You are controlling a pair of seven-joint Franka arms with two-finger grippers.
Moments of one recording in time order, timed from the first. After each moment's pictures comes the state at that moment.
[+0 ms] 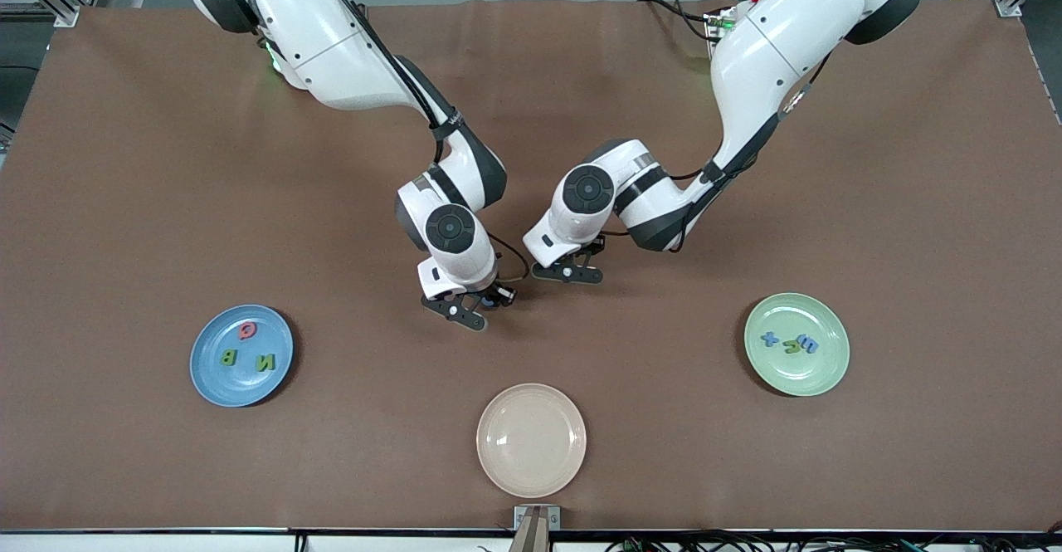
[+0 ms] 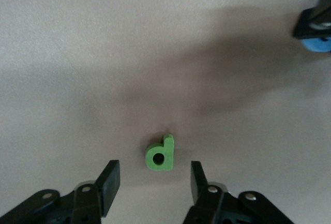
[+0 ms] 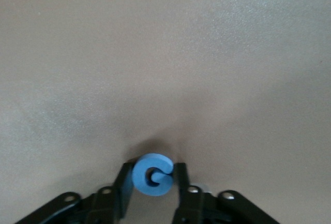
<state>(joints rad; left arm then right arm) -0.24 0.82 -0.60 -1.64 0.40 2.28 -0.85 0.62 0.83 0.01 -1.49 0.03 2.36 1.05</state>
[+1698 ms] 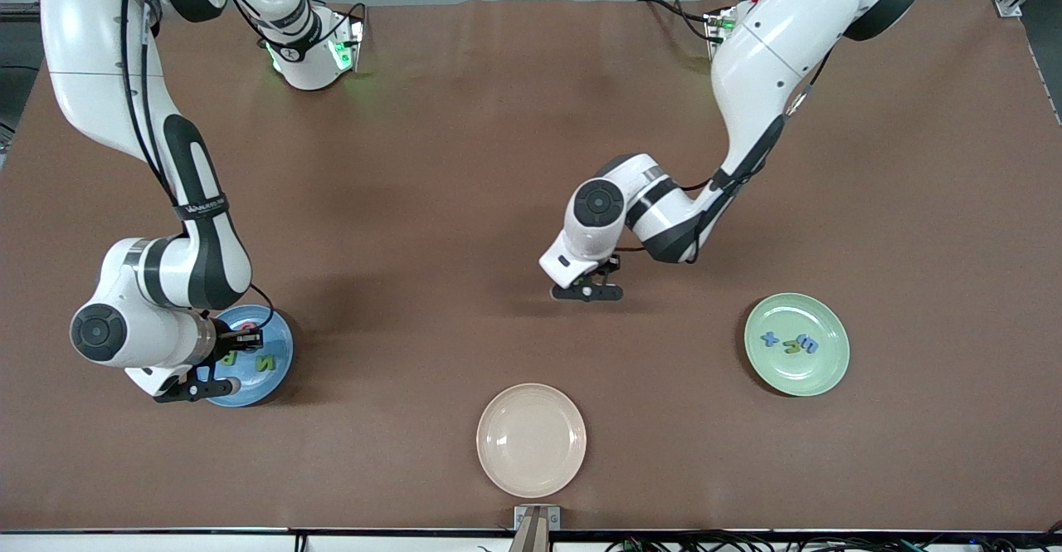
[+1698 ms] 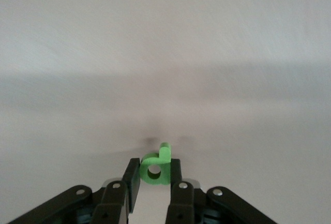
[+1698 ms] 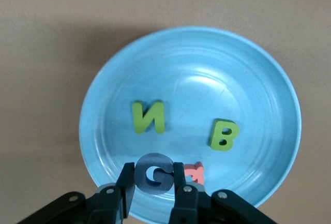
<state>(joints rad) -0.26 0.78 -0.47 -1.60 0.42 2.29 -0.88 0.05 0.74 -0.08 -1.47 0.03 2.07 -0.17</state>
